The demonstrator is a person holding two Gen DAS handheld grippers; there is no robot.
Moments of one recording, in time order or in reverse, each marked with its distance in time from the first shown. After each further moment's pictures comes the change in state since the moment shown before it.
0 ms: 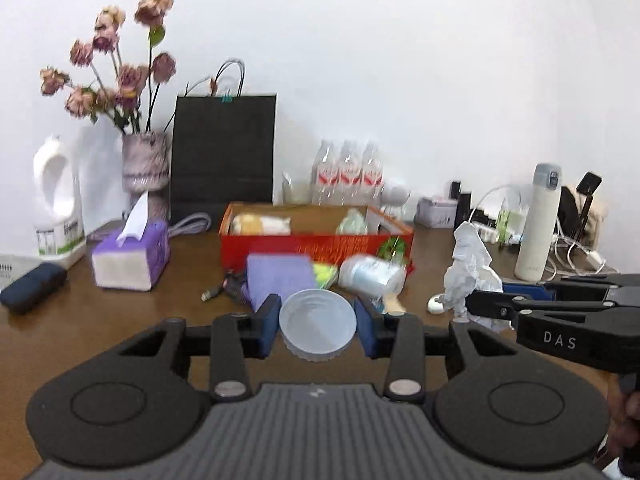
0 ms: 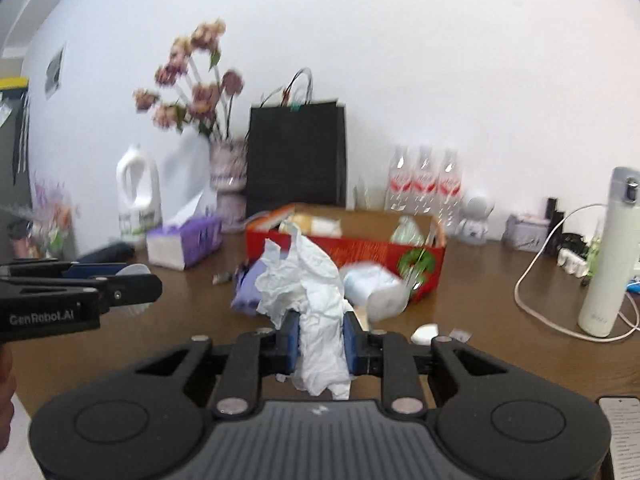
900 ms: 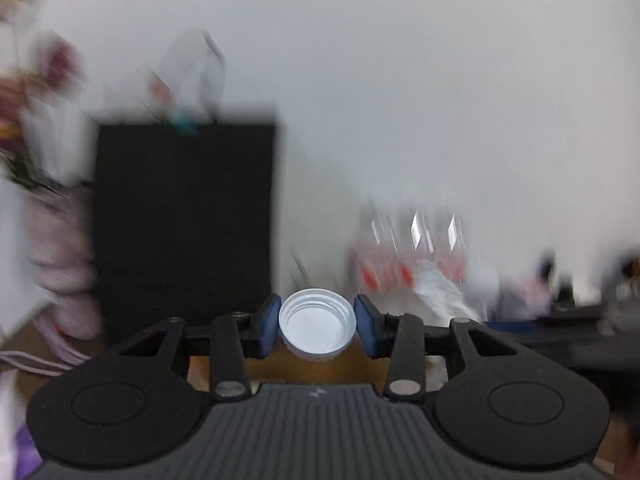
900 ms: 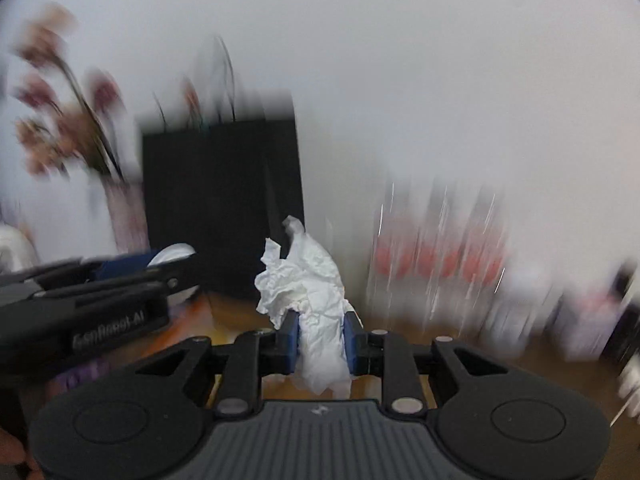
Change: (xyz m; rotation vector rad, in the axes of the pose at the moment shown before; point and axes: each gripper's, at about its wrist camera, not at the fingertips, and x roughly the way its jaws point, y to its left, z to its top) left arm 0.377 0.047 0.193 -0.024 0.120 0.015; right arm 0.366 -0.119 0.225 0.082 0.281 0.044
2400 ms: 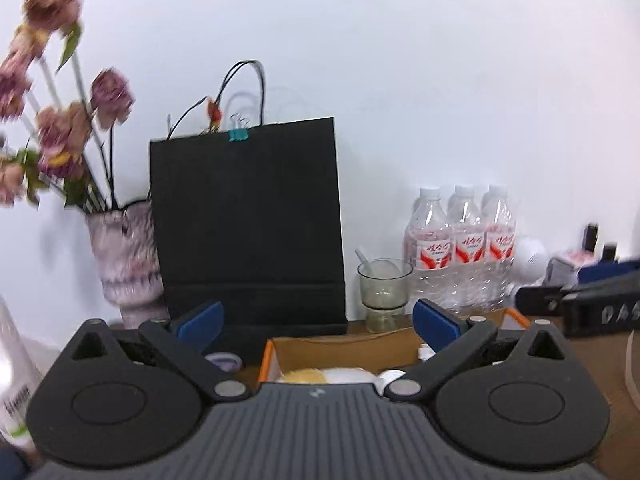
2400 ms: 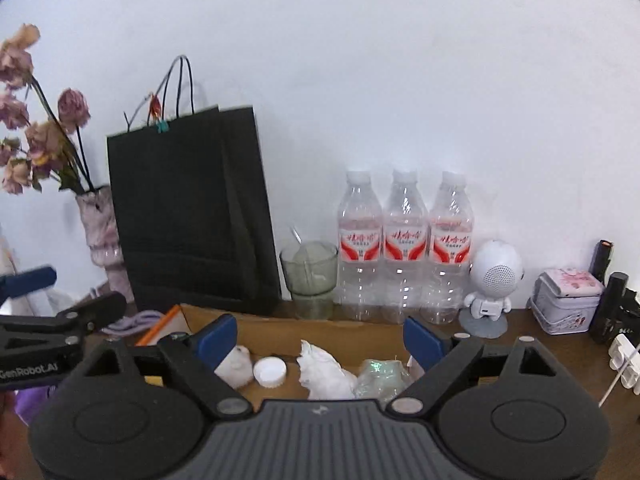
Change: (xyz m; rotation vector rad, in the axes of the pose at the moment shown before) left arm -0.066 0.017 -0.028 0.053 -0.143 0.187; right arm -0.038 -0.008 -0.040 0.017 -0.217 -0.096
